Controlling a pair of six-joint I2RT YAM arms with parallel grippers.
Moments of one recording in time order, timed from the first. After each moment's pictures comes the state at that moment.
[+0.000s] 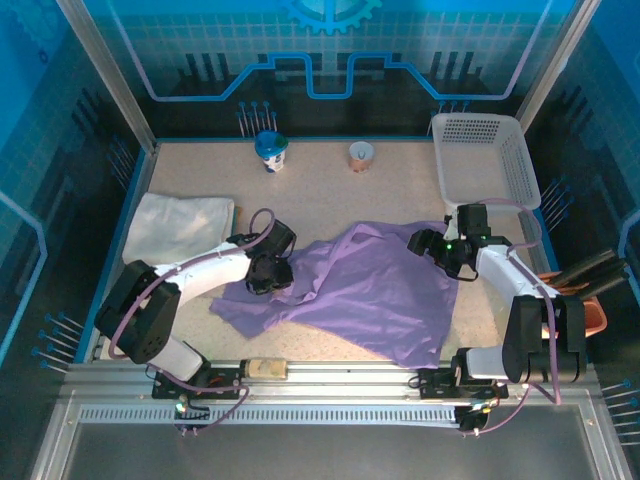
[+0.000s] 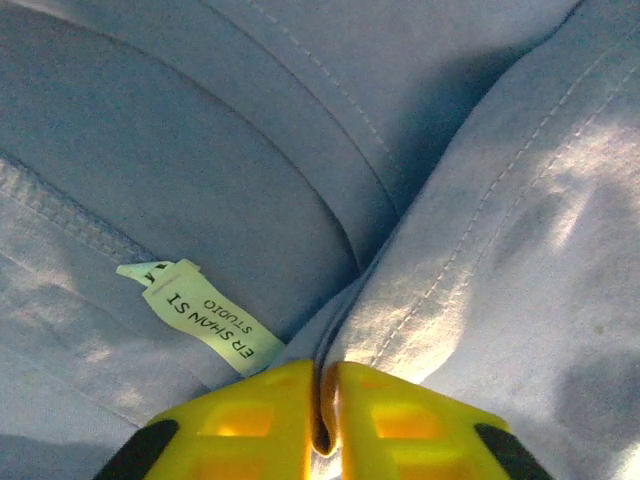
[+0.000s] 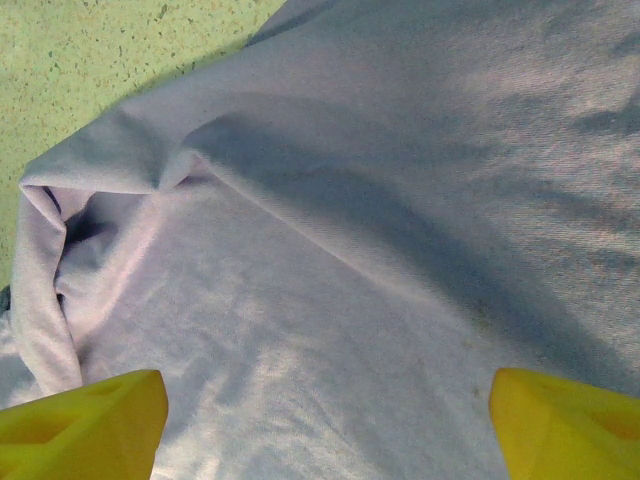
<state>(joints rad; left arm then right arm) -0.56 1.54 0.87 -0.64 0.03 -0.87 -0.03 1.35 0.75 -0.48 -0.37 0.48</state>
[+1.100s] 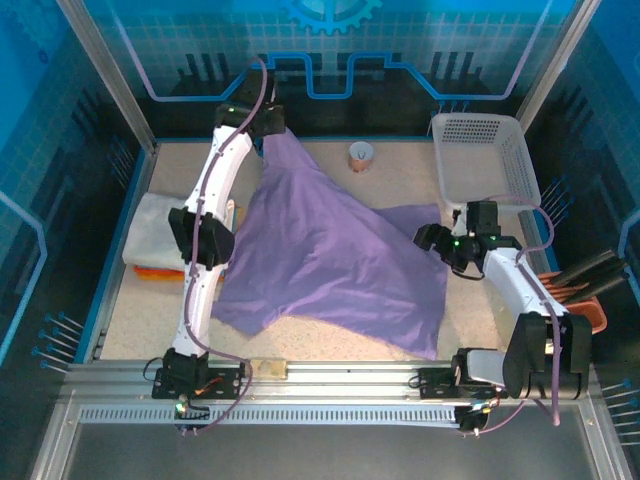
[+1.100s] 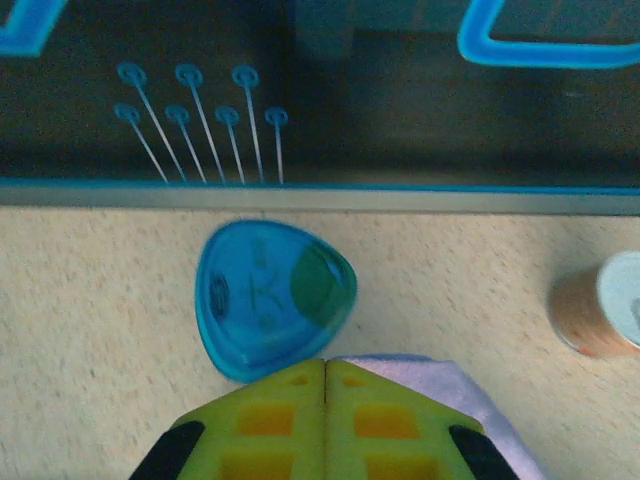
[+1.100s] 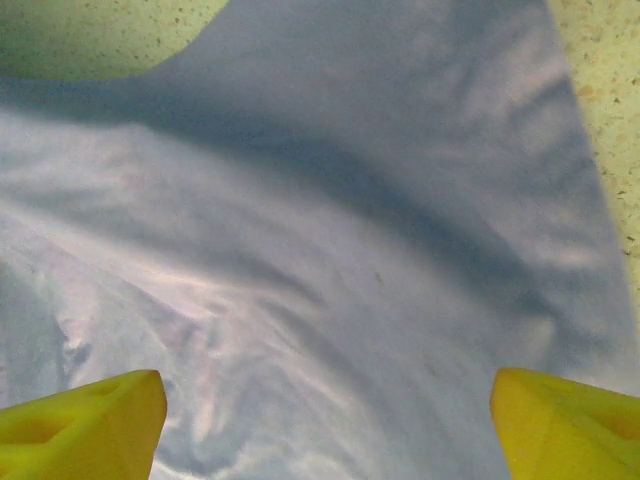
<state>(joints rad) -0.21 2.44 2.72 -1.01 -0.17 -0.23 -0.06 1.26 0.78 -0.54 -0.37 0.48</state>
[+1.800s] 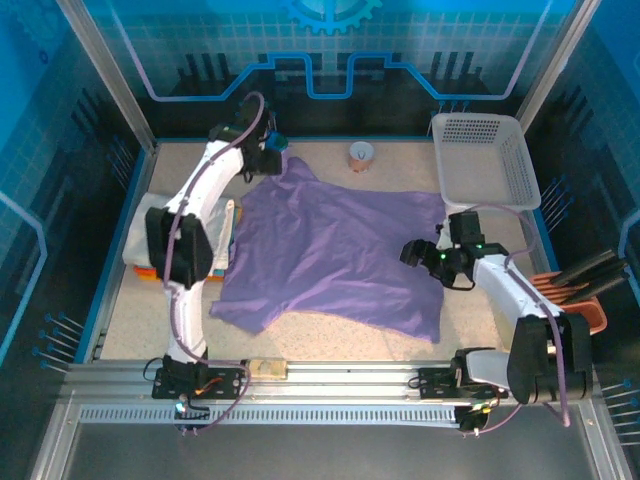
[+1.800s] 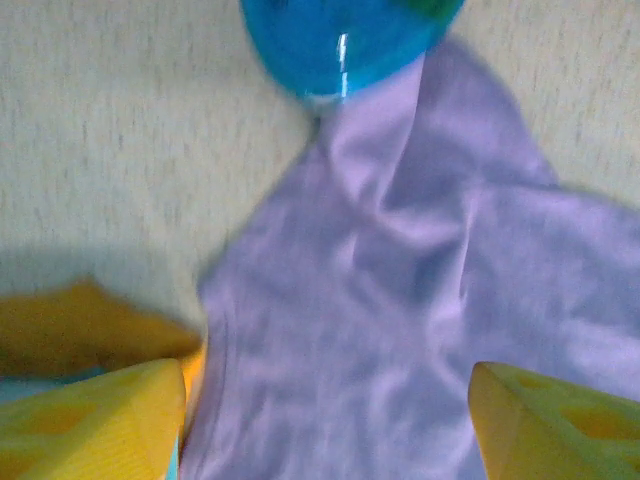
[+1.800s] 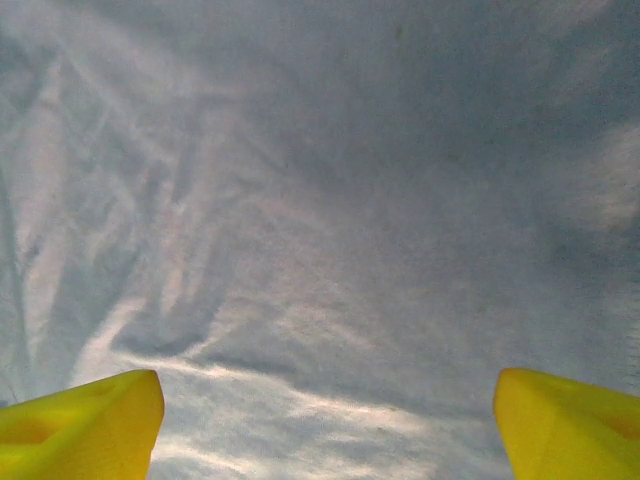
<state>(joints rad) -0.21 2.03 1.94 -0.99 -0.13 -0.30 0.06 1.28 0.70 -0.55 -0.37 0.49</state>
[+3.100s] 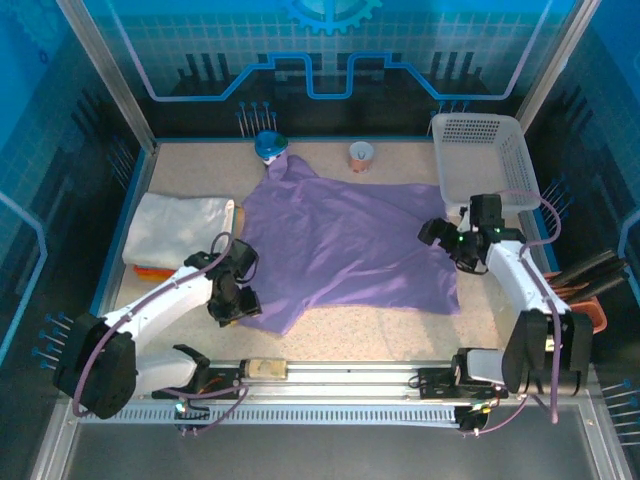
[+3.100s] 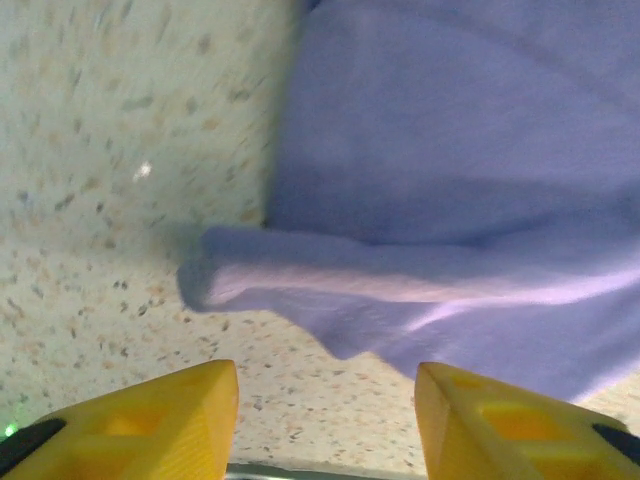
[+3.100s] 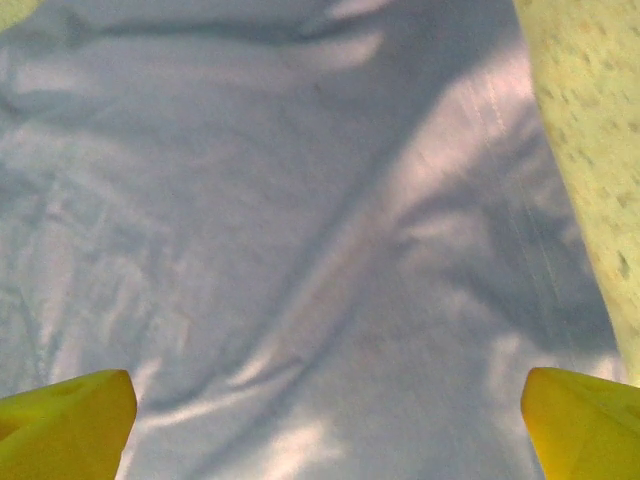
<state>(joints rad) -0.44 1.20 0.67 -0.99 0.09 -0.85 -0.08 1.26 0.84 -0.66 -0.27 0.49</state>
